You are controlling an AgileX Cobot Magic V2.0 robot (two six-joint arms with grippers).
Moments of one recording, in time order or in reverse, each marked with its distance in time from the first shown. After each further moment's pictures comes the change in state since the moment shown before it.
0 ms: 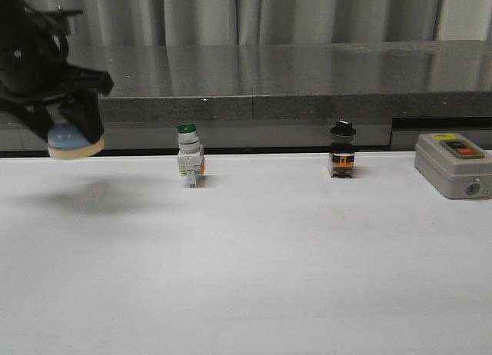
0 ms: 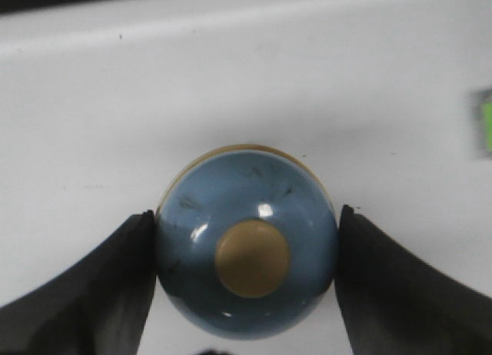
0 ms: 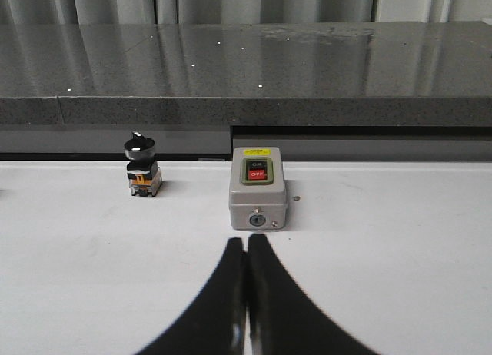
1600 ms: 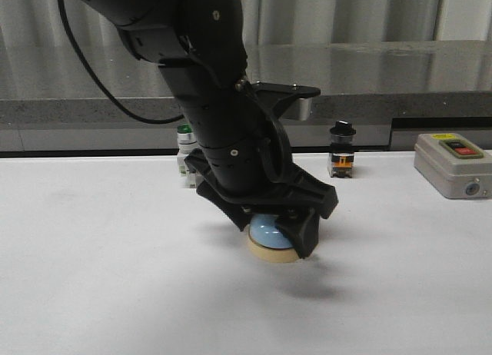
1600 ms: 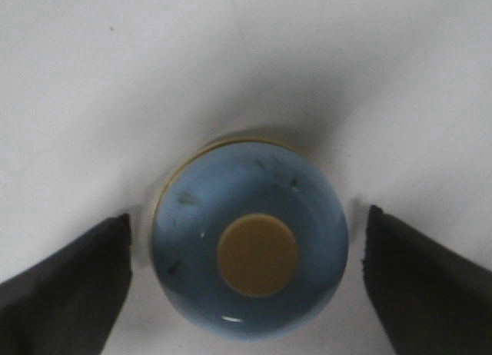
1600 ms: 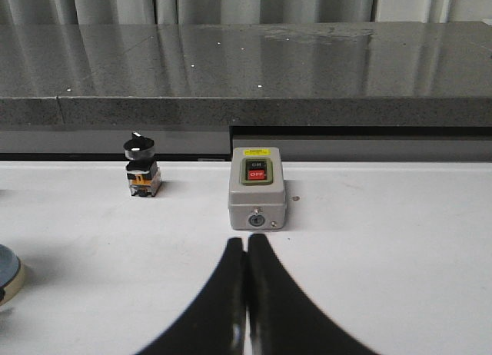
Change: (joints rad) left arm -0.571 0.183 -0.005 -0.023 -0.117 0.008; right arm 0.000 0.000 0.000 0.000 0.000 0.000
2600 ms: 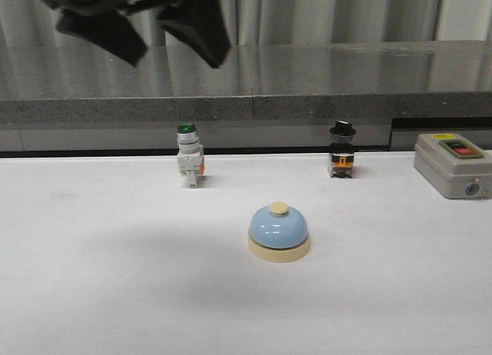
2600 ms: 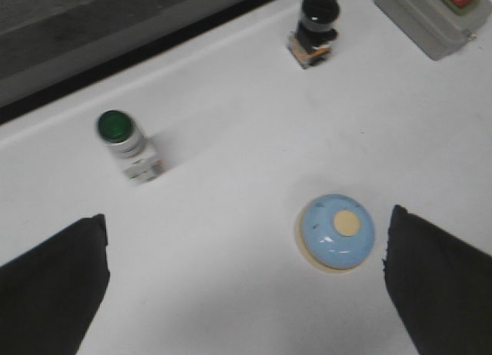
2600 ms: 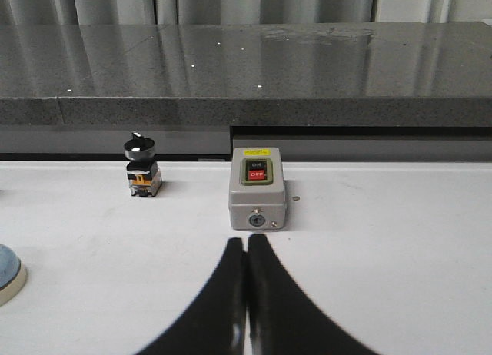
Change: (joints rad) left arm 0.206 -0.612 0.279 -0.010 -0.057 -0.007; right arm 0.000 0.000 0.000 0.000 0.000 0.000
